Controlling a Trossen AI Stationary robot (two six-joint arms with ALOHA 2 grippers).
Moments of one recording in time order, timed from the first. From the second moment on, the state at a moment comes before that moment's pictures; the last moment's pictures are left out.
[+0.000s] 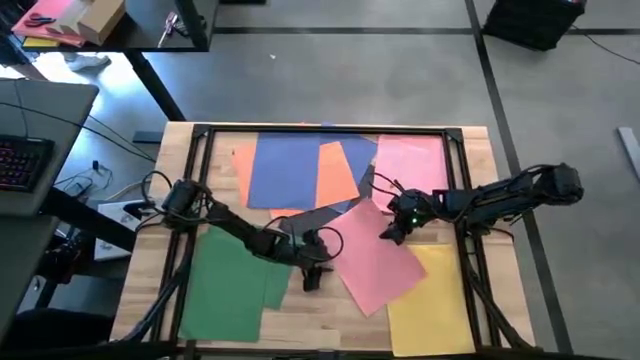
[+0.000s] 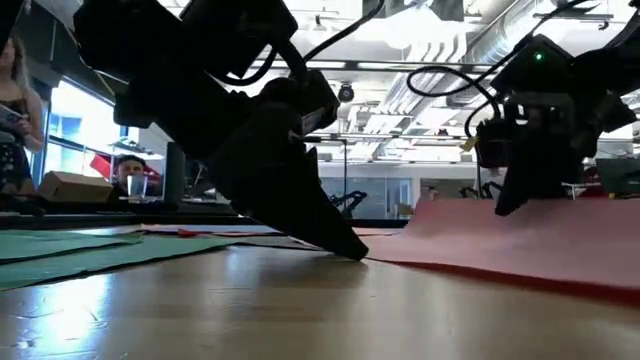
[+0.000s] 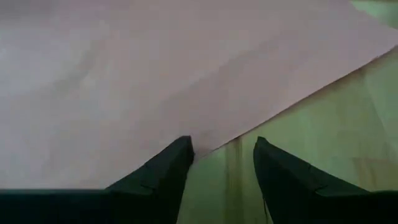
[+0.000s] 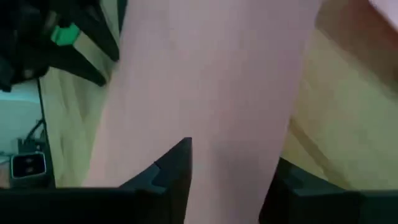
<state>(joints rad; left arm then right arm) -0.32 2.06 0.93 0.37 -0.22 -0.29 -0.07 1.22 0.26 0.17 -0.28 0.80</state>
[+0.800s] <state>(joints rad) -0.12 1.76 0.92 0.18 -0.41 -0.03 -0.40 1.22 0.74 -0.44 -0.12 0.45</state>
